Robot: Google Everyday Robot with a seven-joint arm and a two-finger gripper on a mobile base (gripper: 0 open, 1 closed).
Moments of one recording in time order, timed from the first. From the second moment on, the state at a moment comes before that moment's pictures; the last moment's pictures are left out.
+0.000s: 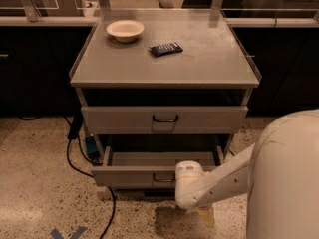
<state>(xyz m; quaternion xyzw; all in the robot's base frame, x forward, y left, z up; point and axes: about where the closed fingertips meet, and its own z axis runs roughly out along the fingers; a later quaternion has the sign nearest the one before) 0.473 -0.186 0.422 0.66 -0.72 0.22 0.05</state>
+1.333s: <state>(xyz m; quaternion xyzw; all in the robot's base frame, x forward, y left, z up) 0.425 -0.215 0.420 0.63 -0.75 0.17 0.13</state>
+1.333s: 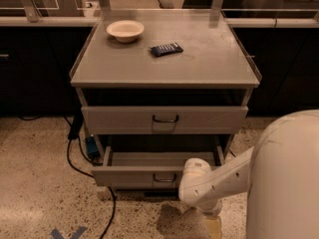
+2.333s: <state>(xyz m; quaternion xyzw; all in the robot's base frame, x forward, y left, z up) 0.510 -0.217 0.392 0.65 -0.73 0.18 0.08</state>
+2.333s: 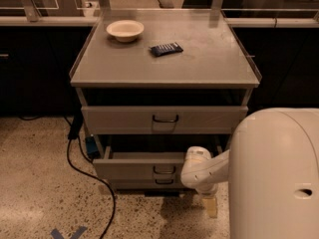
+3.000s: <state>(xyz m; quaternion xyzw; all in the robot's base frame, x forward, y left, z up) 0.556 -0.198 0.394 0.67 -0.70 0.24 0.02</state>
